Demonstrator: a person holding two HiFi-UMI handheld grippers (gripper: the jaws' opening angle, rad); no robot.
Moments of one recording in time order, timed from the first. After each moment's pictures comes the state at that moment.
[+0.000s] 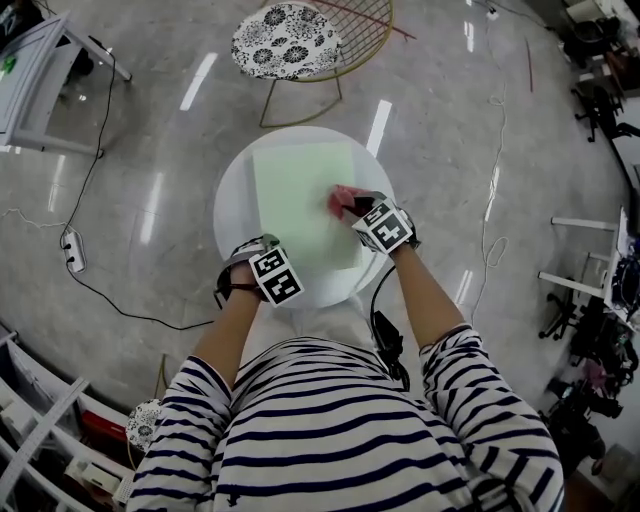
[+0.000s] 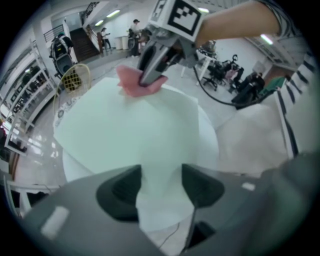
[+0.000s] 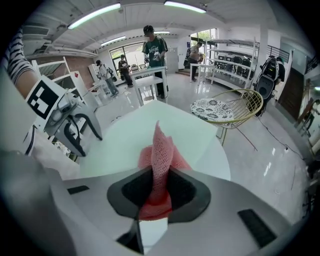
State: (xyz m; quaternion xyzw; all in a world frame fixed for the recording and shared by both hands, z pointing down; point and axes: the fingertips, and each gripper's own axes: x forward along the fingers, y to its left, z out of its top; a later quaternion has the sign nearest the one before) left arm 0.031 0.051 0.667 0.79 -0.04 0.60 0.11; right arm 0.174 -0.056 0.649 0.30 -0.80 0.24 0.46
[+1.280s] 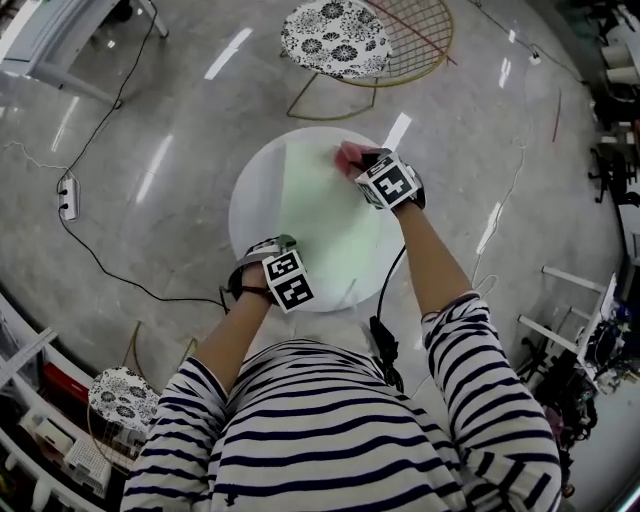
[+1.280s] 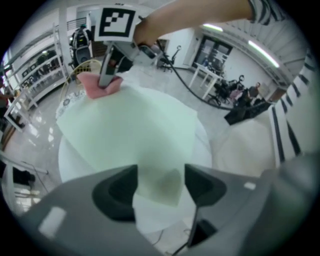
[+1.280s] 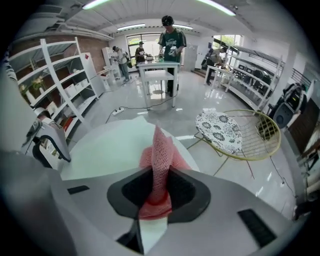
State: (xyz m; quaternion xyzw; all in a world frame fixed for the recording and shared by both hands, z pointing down) left arm 0.042 0.058 0.653 0.82 -0.08 0.54 0.18; right arm 0.122 -0.181 0.641 0.25 -0.80 0.16 0.51
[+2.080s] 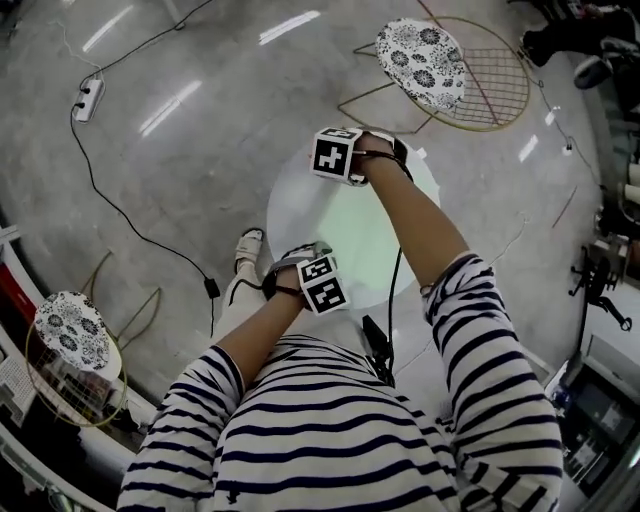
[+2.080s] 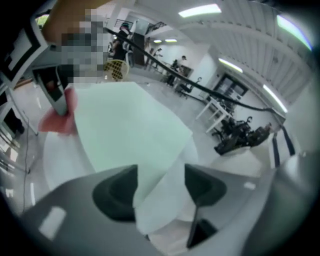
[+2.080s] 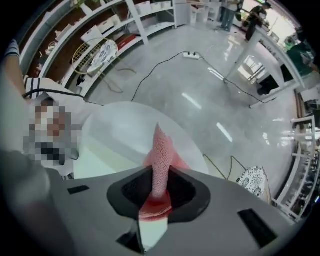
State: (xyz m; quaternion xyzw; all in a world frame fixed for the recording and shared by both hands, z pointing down) left arm 0.068 0.083 0.645 0.84 -0.18 0.41 0.32; right arm -0.064 -0.126 0.680 -0.17 -0.63 -0.09 0.75
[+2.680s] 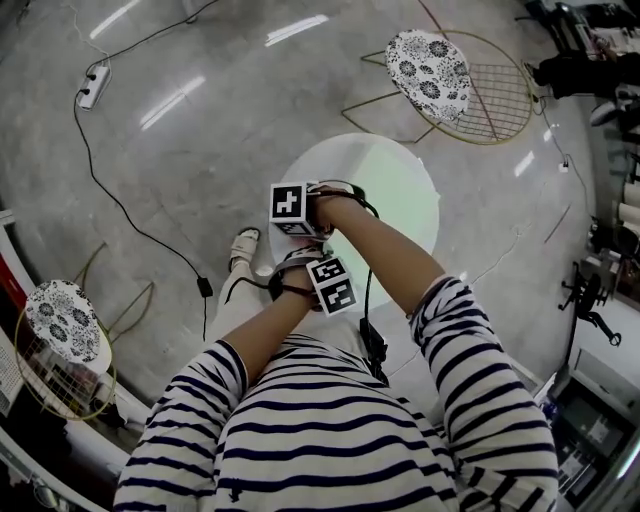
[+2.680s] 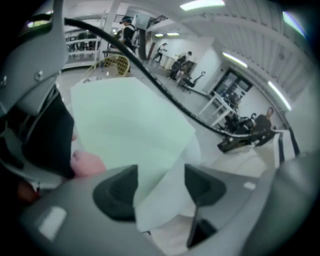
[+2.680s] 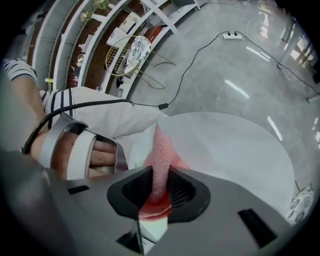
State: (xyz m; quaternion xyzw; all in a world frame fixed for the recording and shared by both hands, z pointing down) left arm 0.066 0.084 0.653 0.82 -0.19 0.44 0.32; right arm -0.056 0.062 0.680 -0.35 -0.53 0.07 0.77
